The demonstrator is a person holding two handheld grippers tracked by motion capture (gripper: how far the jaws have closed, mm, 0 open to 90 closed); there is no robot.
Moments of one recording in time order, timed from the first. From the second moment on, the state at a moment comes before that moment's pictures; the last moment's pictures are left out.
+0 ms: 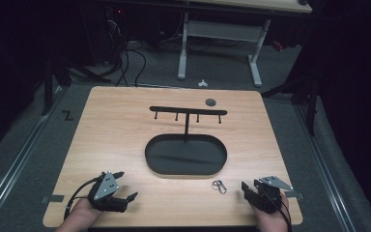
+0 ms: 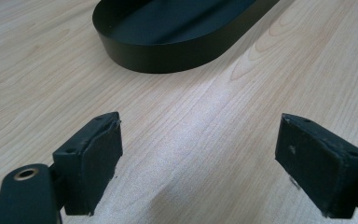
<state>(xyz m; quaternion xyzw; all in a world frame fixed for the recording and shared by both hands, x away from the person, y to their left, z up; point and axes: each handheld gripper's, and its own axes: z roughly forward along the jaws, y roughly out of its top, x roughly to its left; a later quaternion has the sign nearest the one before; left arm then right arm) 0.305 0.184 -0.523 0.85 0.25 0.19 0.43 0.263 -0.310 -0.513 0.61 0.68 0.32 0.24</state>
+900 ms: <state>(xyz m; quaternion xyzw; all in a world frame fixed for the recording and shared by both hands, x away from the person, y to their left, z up) 0.305 0.184 -0.523 0.85 0.25 0.19 0.43 0.265 -0.311 -0.511 0.62 0.67 0.33 0.23</state>
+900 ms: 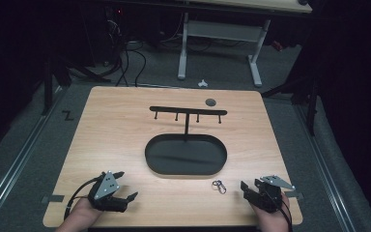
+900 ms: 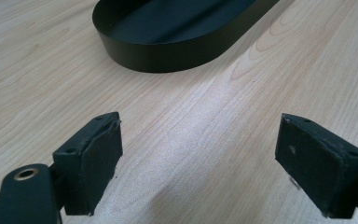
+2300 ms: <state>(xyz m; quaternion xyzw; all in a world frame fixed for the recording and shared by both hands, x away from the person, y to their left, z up) 0.304 0.185 -0.523 0.85 0.24 0.19 0.43 0.295 -0.292 -0.491 0.60 0.77 0.18 0.15</state>
